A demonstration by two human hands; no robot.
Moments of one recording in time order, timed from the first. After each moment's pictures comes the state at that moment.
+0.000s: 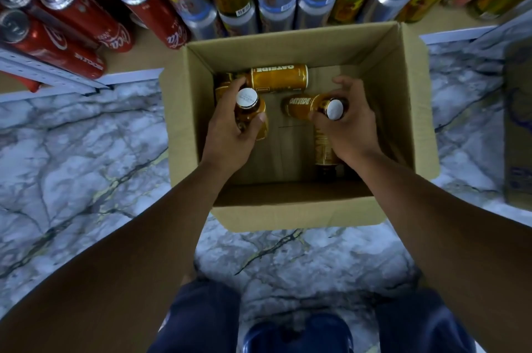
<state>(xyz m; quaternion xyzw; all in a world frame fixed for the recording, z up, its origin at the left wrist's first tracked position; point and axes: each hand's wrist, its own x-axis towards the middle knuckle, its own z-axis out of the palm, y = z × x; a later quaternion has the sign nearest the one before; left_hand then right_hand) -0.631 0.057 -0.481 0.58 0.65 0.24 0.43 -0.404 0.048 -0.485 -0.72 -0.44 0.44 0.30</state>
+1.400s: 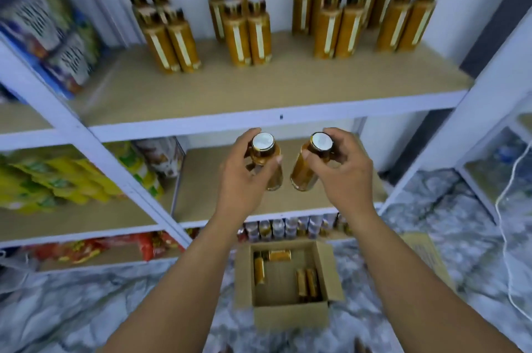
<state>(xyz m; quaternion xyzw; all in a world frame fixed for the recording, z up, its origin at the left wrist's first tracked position) -0.604 0.036 0.339 0.61 0.50 0.52 0.32 -0.421 0.022 0.341 -0.57 -0.52 0.24 0.59</state>
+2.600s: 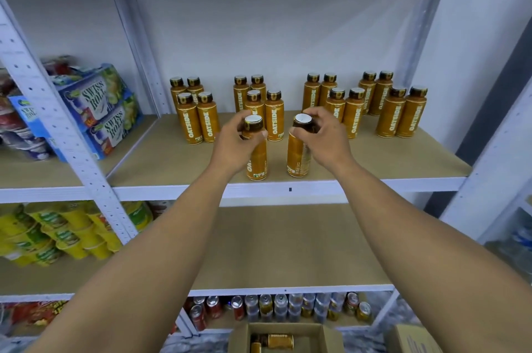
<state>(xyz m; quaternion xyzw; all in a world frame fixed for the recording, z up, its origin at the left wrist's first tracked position) -0.633 0.190 0.456 0.63 0.52 0.51 0.26 -0.426 0.185 0.463 -0.53 -0.63 0.22 0.52</state>
